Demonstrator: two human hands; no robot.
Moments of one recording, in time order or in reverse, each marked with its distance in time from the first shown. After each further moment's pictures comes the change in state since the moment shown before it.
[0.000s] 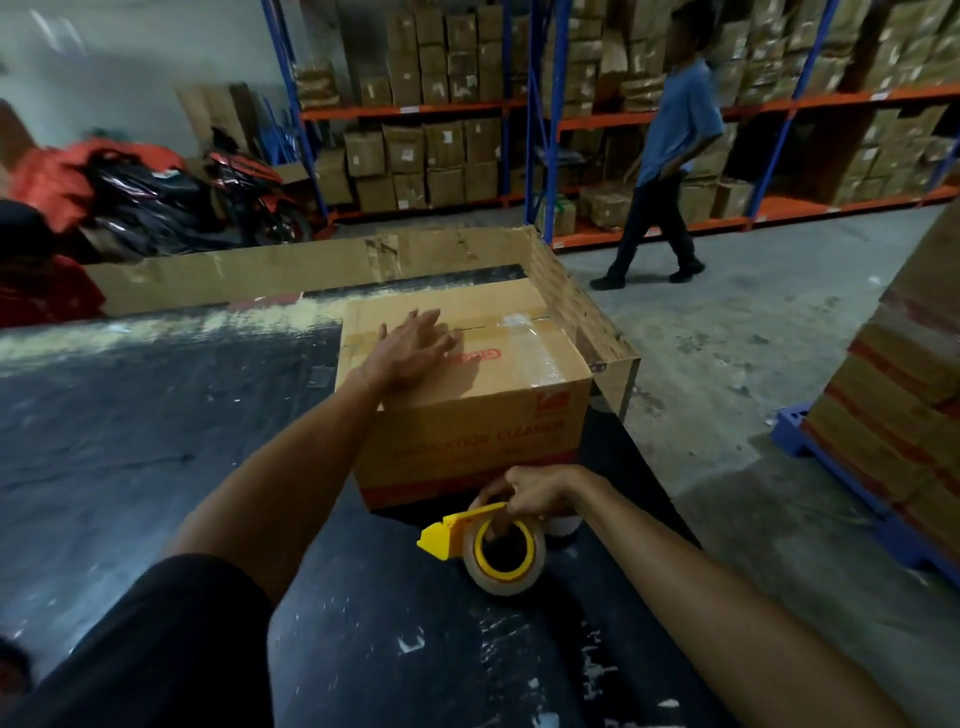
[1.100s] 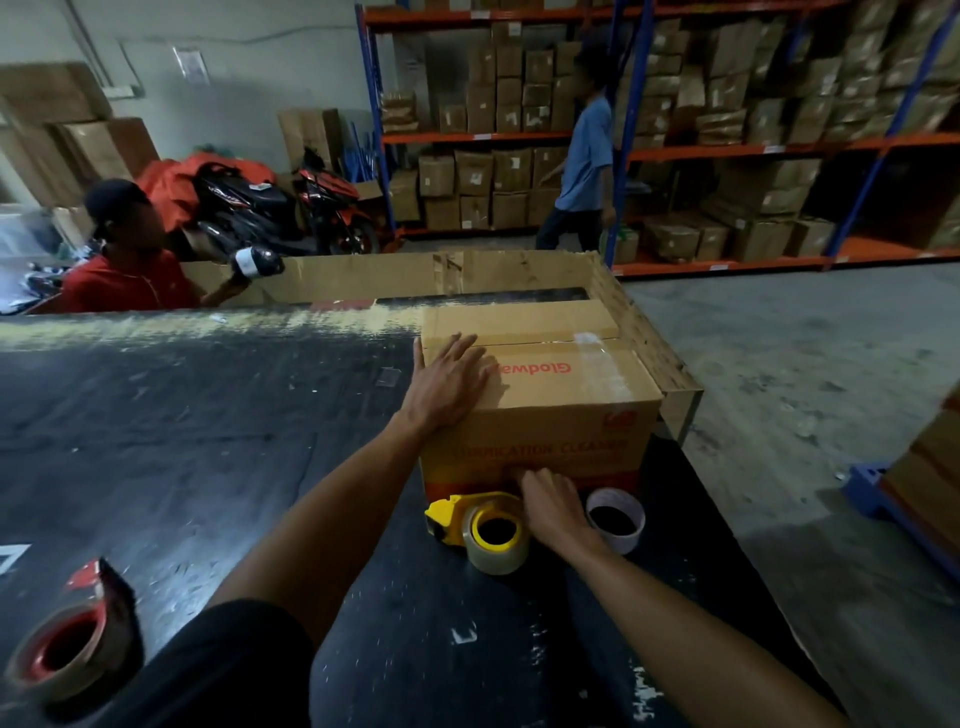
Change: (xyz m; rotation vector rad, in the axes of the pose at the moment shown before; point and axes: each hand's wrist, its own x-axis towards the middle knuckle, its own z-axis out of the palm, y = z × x) left_hand -0.053 -0.050 0.007 0.251 0.222 0.144; right_hand 0.045 -0.035 0.065 -0.630 0.754 -0.051
